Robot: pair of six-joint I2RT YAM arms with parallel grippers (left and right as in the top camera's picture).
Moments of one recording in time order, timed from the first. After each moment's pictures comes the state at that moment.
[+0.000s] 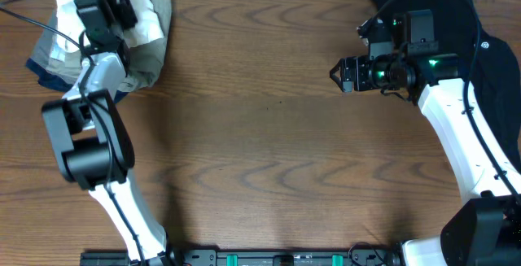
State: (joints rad) left arm 0.25 2.21 1.51 0.27 -0.12 -0.02; right arm 0.12 1.61 1.33 -0.74 -0.39 0.05
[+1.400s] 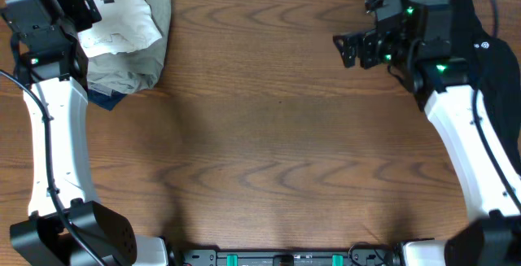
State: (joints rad) left arm 0.29 1.60 1.51 -0.32 -0.20 0.00; right arm 0.11 1.53 1.33 -0.38 -0.34 -0.09
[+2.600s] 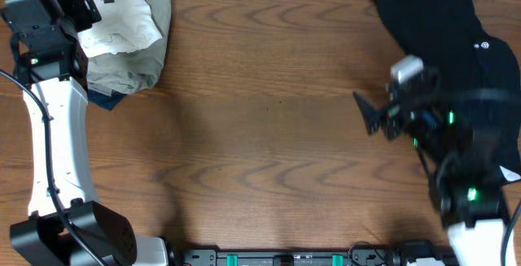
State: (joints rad) left arm 0.29 1.60 1.51 -0.32 -0.20 0.00; right arm 0.08 0.82 0.76 -0.26 -0.36 -0.30
